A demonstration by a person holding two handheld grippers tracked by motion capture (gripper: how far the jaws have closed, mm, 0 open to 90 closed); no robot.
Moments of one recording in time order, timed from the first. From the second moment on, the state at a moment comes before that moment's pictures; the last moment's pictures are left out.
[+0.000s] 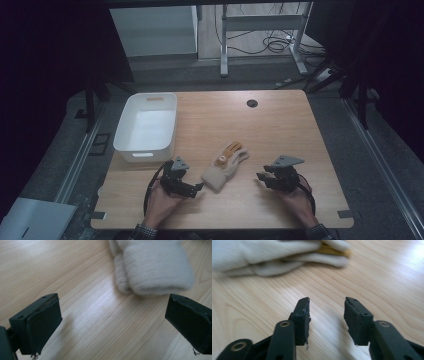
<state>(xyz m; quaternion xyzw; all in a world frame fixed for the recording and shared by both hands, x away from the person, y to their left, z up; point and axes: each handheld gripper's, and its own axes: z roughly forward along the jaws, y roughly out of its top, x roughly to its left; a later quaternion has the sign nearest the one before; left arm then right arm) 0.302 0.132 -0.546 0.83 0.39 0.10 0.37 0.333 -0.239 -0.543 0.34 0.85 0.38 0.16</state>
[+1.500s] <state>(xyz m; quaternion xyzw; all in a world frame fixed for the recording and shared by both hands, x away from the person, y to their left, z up) 0.360 0.037 -0.548 0.87 0.37 0.11 0.31 0.335 -0.266 -0.551 0.37 0.84 0.35 0.18</state>
